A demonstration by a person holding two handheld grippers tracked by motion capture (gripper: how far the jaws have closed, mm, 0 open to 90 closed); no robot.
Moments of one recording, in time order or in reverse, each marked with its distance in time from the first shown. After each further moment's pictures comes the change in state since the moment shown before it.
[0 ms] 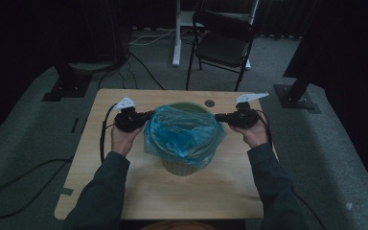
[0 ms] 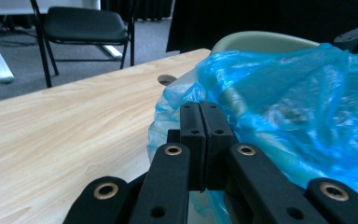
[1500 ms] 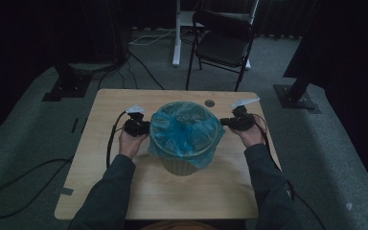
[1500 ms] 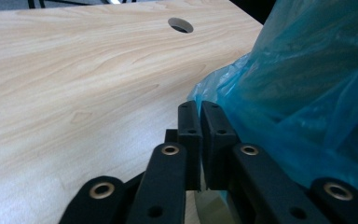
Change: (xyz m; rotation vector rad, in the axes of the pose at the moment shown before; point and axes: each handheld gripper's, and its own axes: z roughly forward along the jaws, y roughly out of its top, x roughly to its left) left arm 0.021 -0.038 0.039 0.141 0.006 -0.114; right arm -0.037 -0.030 0.034 0.153 -0.214 0.066
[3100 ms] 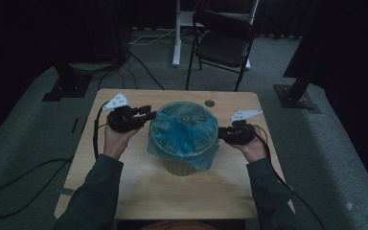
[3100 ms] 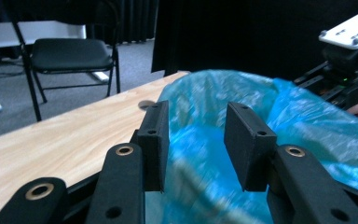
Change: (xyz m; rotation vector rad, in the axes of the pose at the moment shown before) left arm -0.067 0.056 -0.089 -0.210 -0.075 0.233; right arm 0.049 -0.021 -0.032 -0.096 0.143 -0.148
